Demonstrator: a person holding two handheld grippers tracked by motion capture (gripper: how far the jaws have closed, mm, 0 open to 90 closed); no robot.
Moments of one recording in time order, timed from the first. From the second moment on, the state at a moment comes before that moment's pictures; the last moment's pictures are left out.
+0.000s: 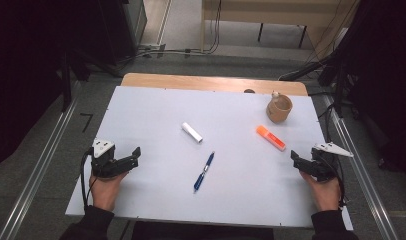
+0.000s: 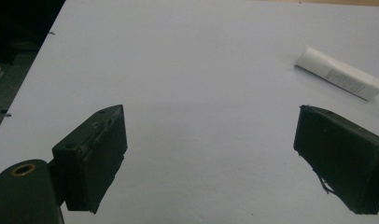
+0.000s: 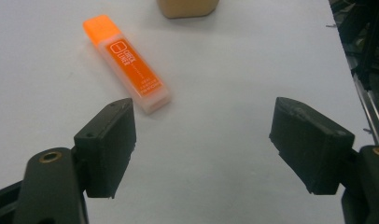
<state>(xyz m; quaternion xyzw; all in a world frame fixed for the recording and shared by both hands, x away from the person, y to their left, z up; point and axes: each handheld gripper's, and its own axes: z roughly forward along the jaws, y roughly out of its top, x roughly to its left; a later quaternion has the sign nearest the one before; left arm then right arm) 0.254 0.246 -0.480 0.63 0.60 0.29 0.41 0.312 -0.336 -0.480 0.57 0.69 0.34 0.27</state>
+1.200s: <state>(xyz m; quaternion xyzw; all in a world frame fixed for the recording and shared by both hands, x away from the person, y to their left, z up) 0.259 0.242 -0.488 0.63 0.60 0.28 0.40 0.403 -0.297 -0.429 0.54 0.69 0.36 0.31</state>
